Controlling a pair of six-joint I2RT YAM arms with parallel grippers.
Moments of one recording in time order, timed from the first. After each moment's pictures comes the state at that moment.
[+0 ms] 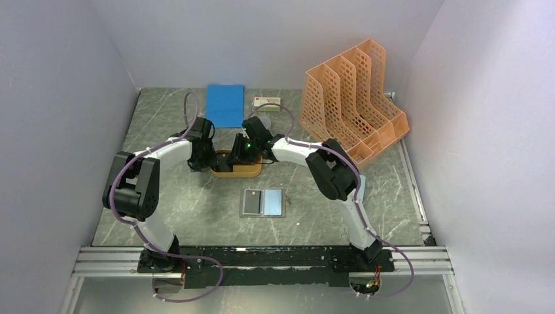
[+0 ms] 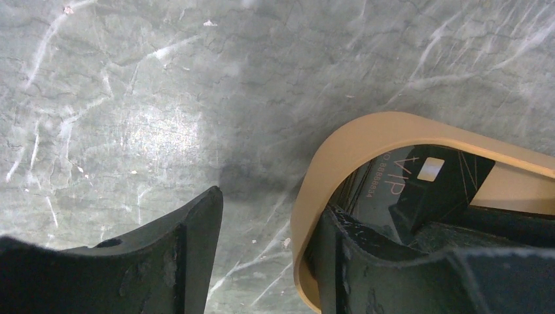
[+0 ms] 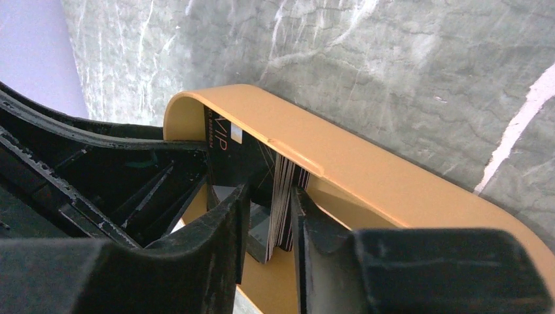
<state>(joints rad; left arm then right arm) -0.25 1.71 1.01 -0.45 -0.18 -0.53 0.76 2.26 1.58 -0.08 -0.30 0.83</state>
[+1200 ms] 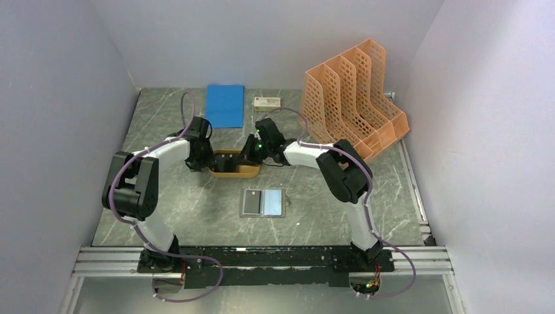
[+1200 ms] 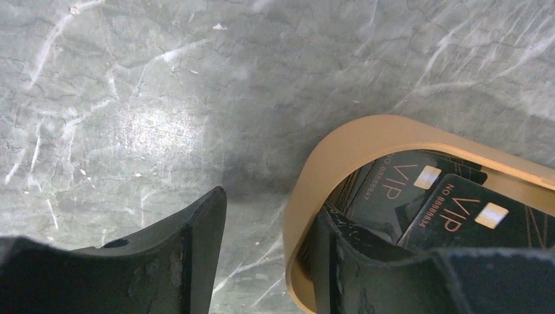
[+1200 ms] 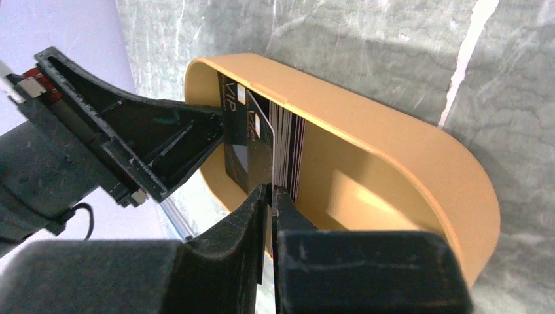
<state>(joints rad) -0.23 1.71 1.01 -0.45 -0.15 -0.54 0.72 2.14 1.38 0.08 -0.38 0.96</state>
